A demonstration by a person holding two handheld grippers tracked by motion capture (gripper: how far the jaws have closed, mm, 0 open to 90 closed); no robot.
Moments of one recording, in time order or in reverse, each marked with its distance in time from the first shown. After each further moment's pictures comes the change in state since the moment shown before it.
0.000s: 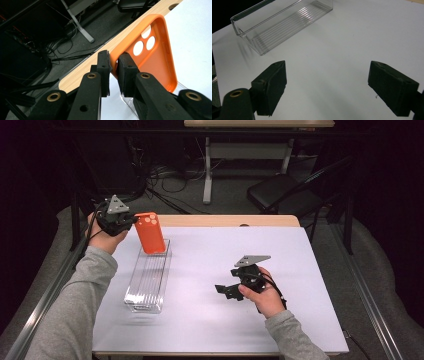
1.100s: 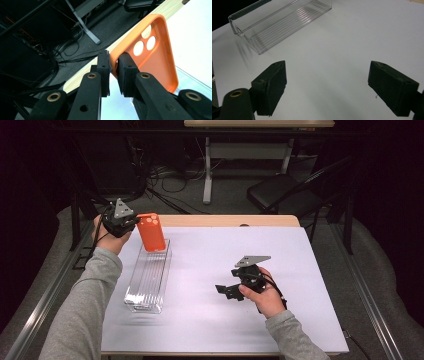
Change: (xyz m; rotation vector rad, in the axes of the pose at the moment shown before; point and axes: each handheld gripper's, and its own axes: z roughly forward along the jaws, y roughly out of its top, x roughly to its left) left arm 0.001 -0.015 0.028 -0.021 0.053 0.035; right arm -0.001 -0.001 0.000 0.004 -0.007 -0.003
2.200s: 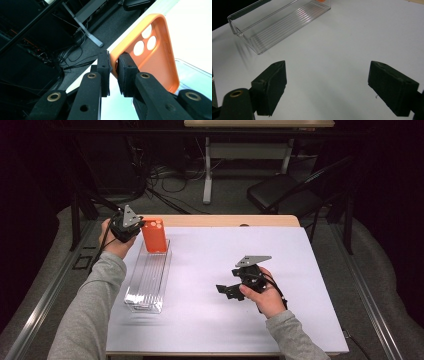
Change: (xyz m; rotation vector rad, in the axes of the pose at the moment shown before) left arm -0.015 -0.013 0.019 -0.024 0.019 0.098; right arm -0.001 0.000 -0.001 -0.004 -0.005 -0.002
